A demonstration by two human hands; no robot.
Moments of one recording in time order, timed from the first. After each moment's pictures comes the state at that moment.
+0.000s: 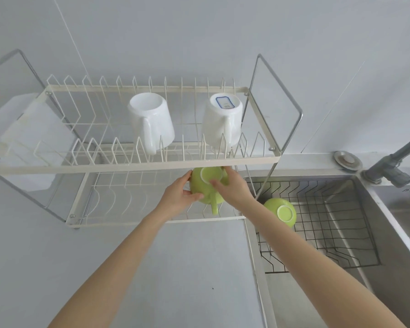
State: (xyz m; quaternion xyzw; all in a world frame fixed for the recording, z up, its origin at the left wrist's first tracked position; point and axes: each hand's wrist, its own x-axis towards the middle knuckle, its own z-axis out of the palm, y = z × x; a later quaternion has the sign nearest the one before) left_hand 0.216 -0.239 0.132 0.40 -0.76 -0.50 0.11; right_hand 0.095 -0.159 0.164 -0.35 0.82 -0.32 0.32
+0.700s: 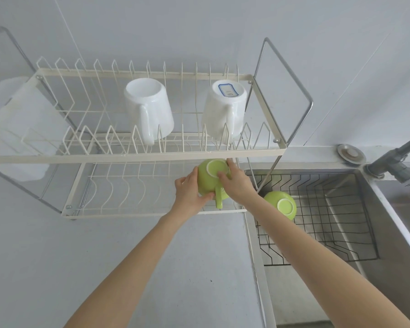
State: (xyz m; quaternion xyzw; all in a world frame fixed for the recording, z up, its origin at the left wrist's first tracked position) left_hand 0.193 -0.221 0.101 0.43 -0.79 -0.44 0.10; right_hand 0.085 -0.163 0.143 -0.34 0.84 -0.27 0.32
